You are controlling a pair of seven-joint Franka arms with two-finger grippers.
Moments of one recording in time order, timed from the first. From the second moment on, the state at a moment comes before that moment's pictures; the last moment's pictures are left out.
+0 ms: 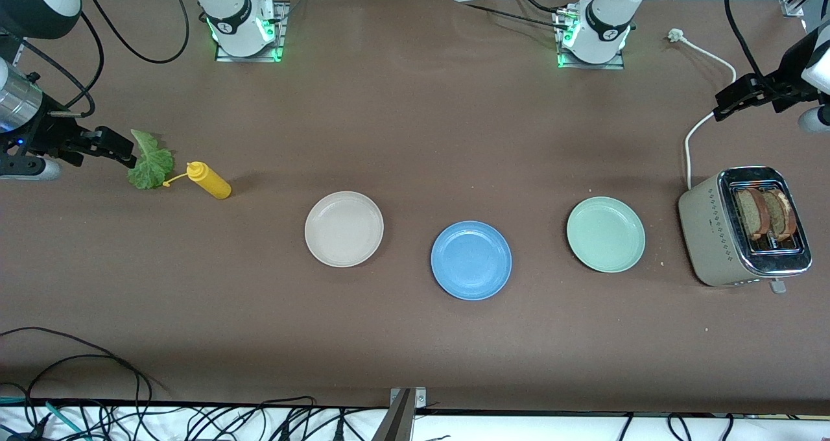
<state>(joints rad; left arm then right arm) -0.06 -0.02 0.04 -1.54 0.04 1.43 -0.17 -0.03 0.04 0.04 -1.70 0.00 1.77 0.04</state>
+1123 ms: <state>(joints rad) -0.06 -0.02 0.04 -1.54 0.04 1.43 -0.17 -0.03 0.06 0.04 -1.67 0.00 1.78 0.03</state>
